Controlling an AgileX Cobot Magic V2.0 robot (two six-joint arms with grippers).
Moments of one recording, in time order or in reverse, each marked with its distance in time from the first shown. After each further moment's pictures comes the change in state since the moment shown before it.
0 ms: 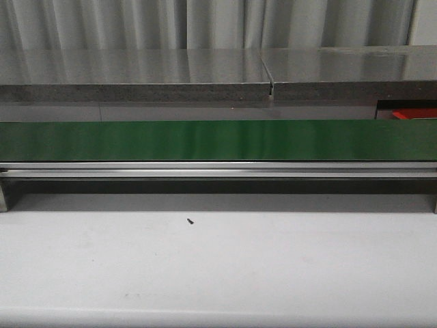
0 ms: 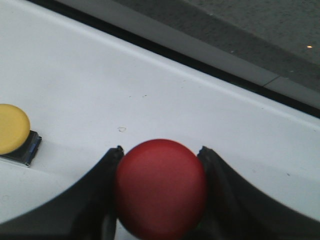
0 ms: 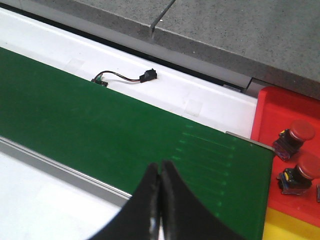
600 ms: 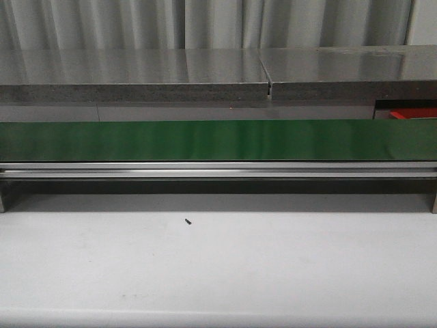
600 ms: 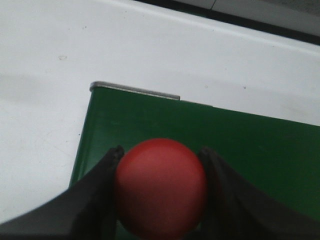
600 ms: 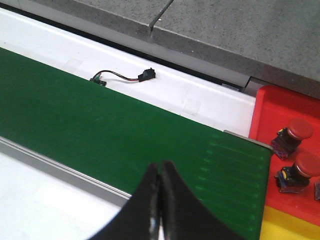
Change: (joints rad) left arm -0.153 -0.306 0.514 -0.008 -0.230 0.105; right arm 0.000 0.000 0.000 0.000 0.000 -0.001
